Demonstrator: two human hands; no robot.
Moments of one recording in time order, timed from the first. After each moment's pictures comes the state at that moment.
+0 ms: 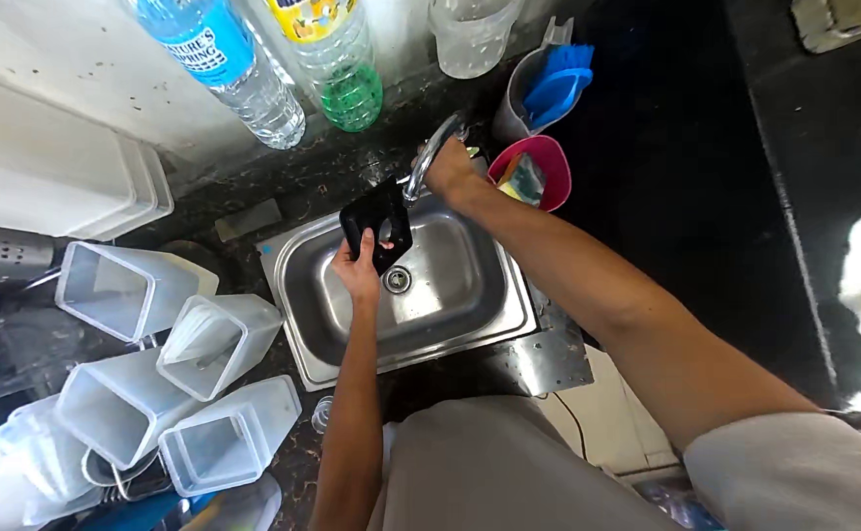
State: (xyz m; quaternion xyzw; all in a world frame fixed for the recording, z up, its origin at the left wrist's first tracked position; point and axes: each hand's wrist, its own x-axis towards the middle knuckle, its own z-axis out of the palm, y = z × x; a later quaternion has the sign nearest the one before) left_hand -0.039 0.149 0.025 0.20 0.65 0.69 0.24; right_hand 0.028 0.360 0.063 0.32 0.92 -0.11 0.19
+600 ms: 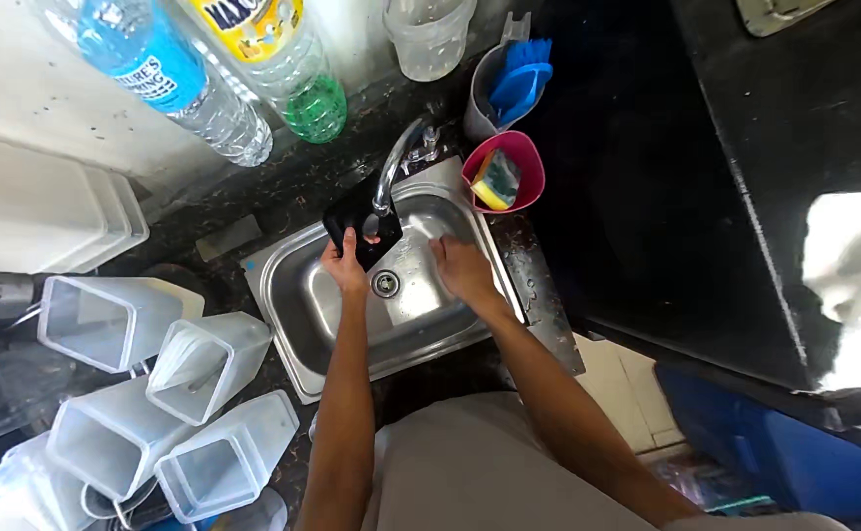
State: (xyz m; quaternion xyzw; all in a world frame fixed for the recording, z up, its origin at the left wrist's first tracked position) left_hand -0.047 0.172 -0.010 0.22 0.59 0.73 0.28; right_hand 0.148 0.237 0.065 0.56 0.72 -0.41 0.06
